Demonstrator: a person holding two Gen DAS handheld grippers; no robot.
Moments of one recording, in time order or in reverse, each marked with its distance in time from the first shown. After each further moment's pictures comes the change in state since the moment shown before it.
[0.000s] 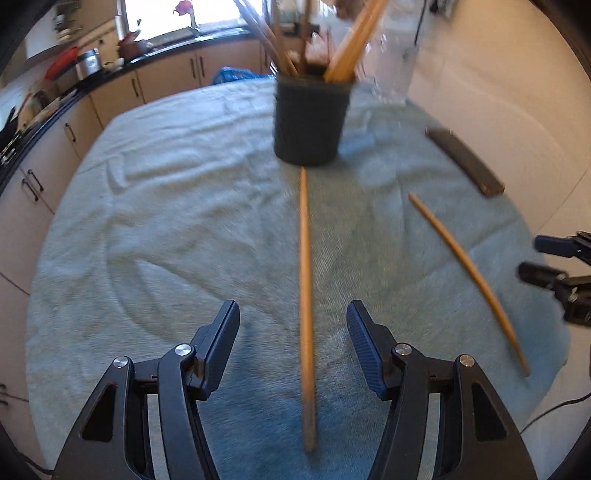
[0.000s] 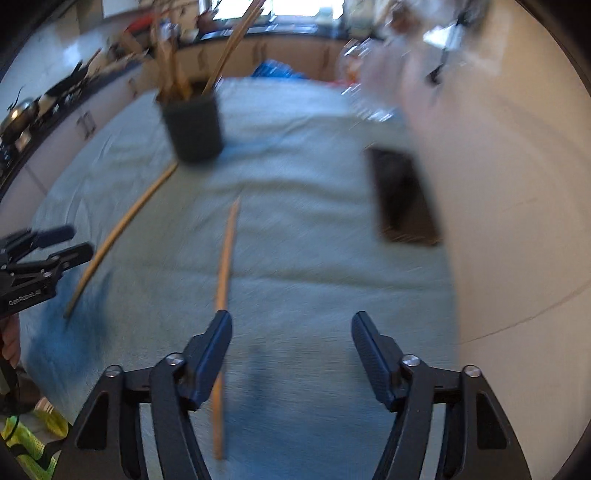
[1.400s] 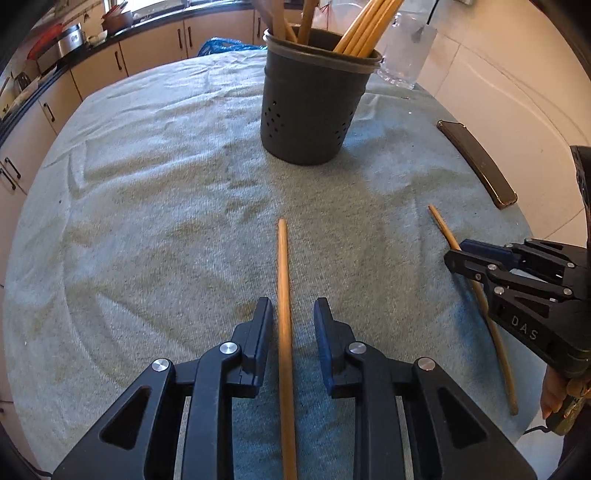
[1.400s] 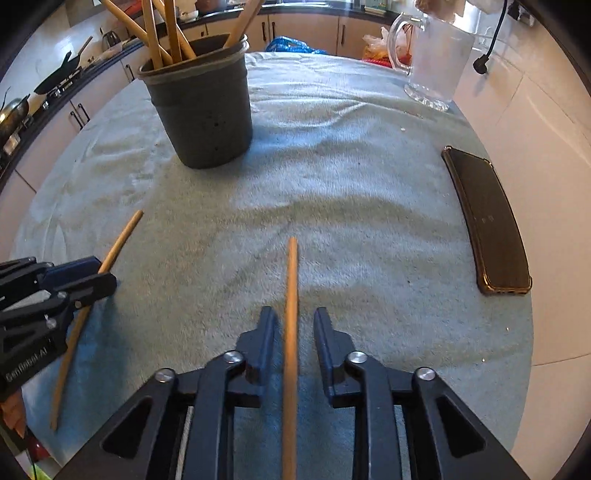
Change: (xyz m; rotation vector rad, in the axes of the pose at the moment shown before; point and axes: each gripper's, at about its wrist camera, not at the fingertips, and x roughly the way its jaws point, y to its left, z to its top) left arm 0.038 -0.001 0.042 -0.028 0.097 -0.067; right arm 0.071 0.050 0.064 0.019 0.059 0.023
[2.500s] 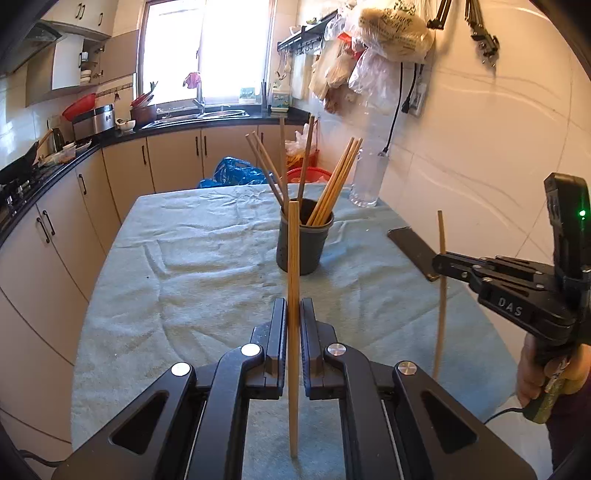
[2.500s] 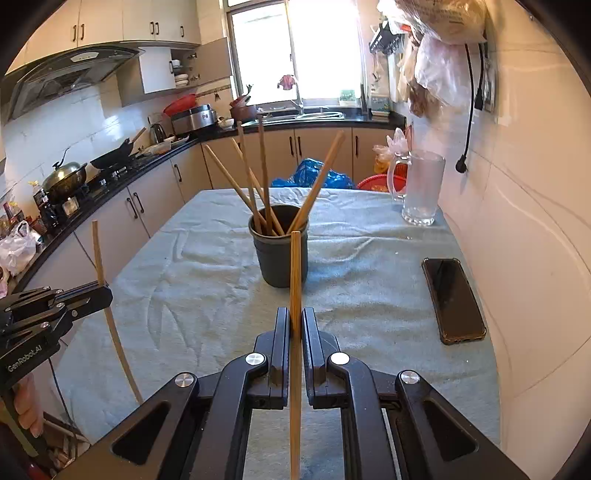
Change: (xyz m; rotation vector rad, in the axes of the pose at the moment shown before) left arm -0.178 0.011 -0.046 0.015 -0.442 -0.017; right arm -0.153 0.020 -0.030 0.003 -0.446 0.101
